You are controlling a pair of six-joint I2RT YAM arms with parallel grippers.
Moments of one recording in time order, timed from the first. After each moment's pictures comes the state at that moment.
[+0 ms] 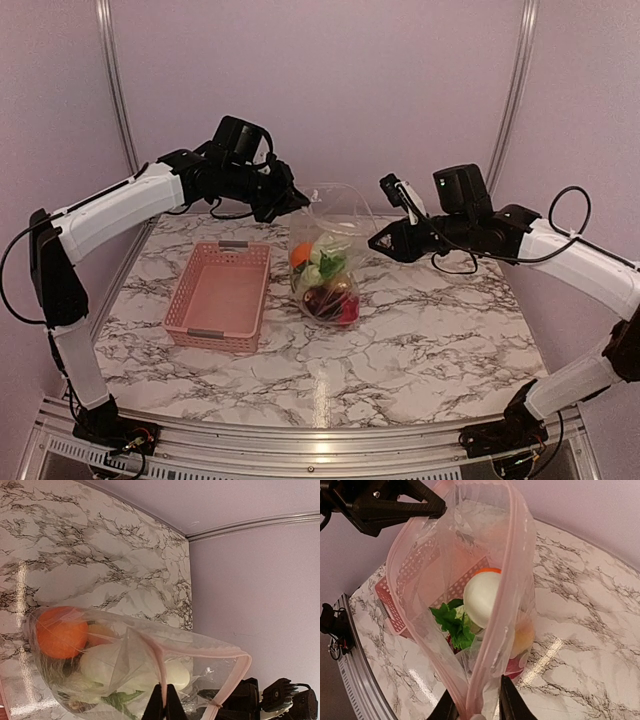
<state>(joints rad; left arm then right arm) -0.70 1.84 1.83 -0.56 0.26 -1.05 0.64 1.33 1.20 -0.43 -0.30 0.12</state>
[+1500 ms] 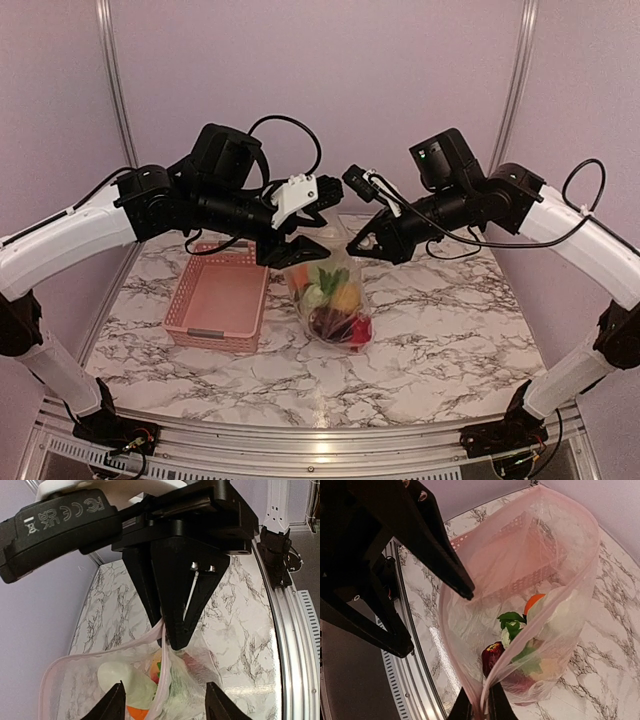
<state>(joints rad) -0.99 1.56 1.64 -0.59 0.22 0.54 0.83 1.44 1.57 -0.82 -0.40 -0.04</state>
